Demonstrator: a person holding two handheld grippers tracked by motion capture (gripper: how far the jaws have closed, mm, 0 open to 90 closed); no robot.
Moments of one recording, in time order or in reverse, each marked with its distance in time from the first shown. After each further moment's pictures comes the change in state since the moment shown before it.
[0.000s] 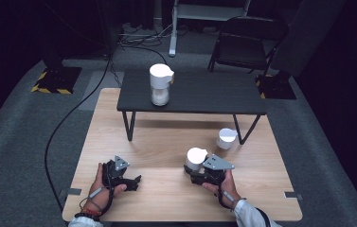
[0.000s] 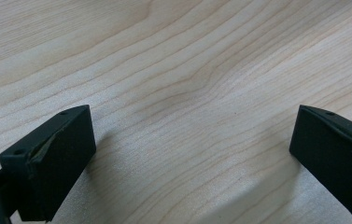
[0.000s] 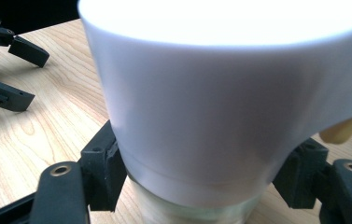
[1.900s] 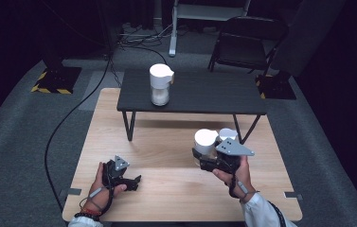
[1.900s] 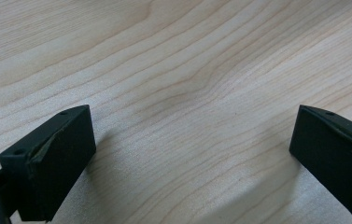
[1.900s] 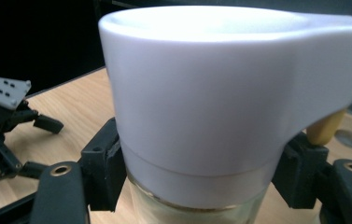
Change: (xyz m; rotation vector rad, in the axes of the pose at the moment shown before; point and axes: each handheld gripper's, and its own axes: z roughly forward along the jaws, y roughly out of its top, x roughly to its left) left arm 0.000 0.000 0.000 0.001 0.000 0.000; right arm 0.005 0.087 -0.057 -0.074 -0.063 -0.008
